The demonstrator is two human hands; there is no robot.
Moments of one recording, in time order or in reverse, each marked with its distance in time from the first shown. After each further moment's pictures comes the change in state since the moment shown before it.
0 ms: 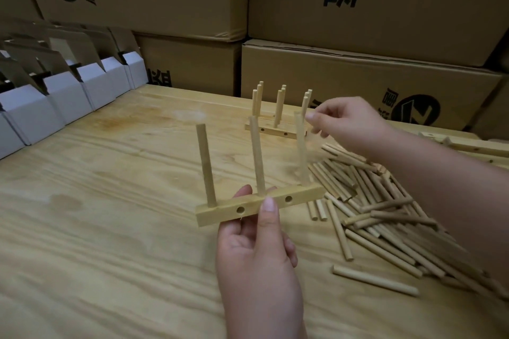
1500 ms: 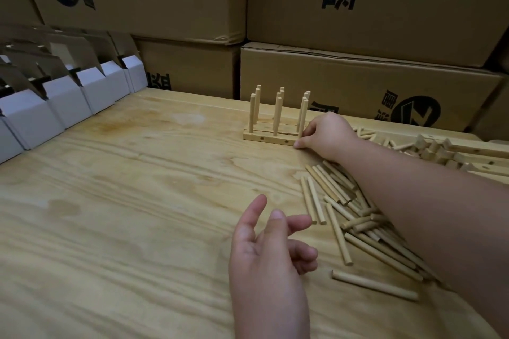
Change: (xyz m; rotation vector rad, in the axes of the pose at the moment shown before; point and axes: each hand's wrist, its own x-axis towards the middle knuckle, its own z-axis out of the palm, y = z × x) left_hand -0.001 -0.001 0.004 -0.006 -0.068 -0.184; right_hand 0.058 0.038 0.042 -0.384 0.033 0.200
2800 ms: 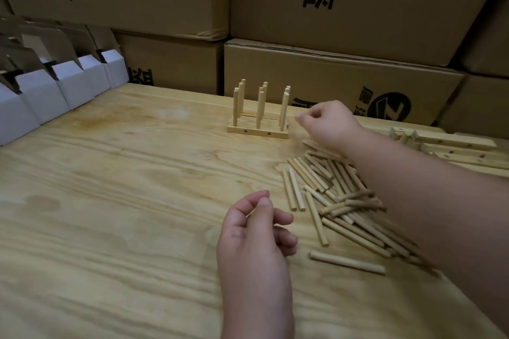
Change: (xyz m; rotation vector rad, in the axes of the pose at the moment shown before) left_hand -0.006 -0.002 0.002 0.072 -0.026 0.027; right_hand -0.052 0.001 -0.043 0.234 0.054 0.017
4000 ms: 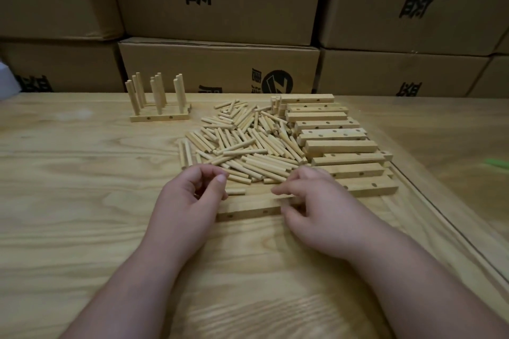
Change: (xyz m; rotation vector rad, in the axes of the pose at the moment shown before) left_hand -0.045 -0.028 -0.002 0.795 -0.623 0.439; right_hand -0.294 0.092 -0.081 -0.250 -0.033 -0.109
